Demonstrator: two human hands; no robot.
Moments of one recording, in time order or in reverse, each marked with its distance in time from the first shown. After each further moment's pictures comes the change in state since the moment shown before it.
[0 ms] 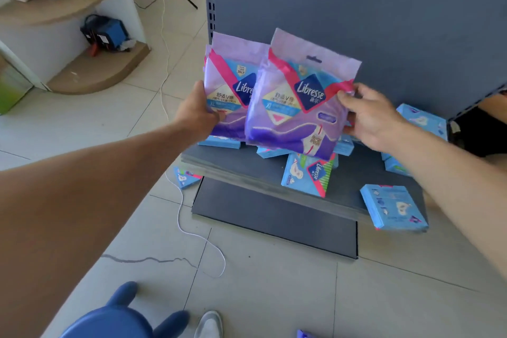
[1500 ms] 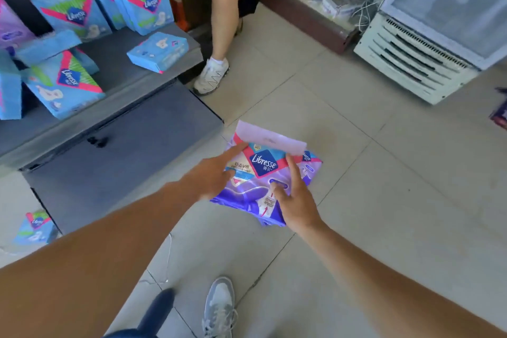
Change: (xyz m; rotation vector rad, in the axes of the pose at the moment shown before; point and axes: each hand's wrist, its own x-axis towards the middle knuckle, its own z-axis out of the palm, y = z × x) left_hand -0.353 -0.077 0.279 0.741 -1.177 0.658; right_hand -0.462 0.387 0.011 -0.065 0.911 0.227
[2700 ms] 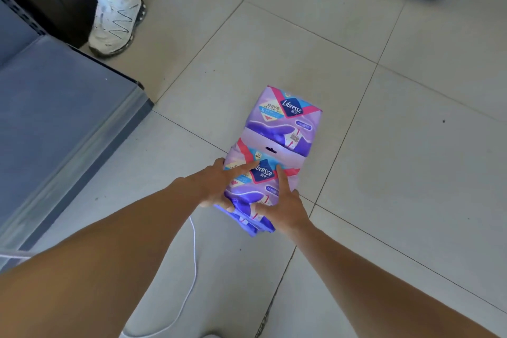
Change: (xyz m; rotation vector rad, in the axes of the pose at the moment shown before) left_hand 0.281 -0.107 0.254 0.393 -0.463 0.209; right_hand 0.154 0.331 0.096 0.028 -0.018 0.455
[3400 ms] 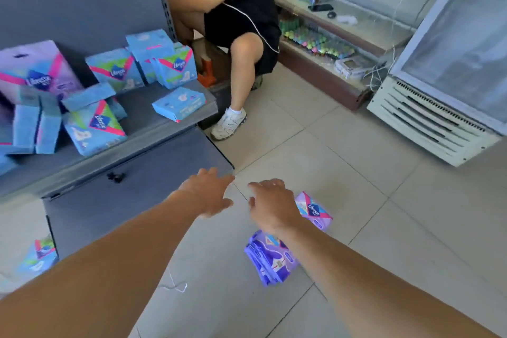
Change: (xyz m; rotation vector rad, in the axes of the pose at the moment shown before) left_hand -0.343 0.109 -0.198 0.224 0.358 -0.444; right_hand -0.242 -0.322 -0.090 -0.940 0.026 -0.734
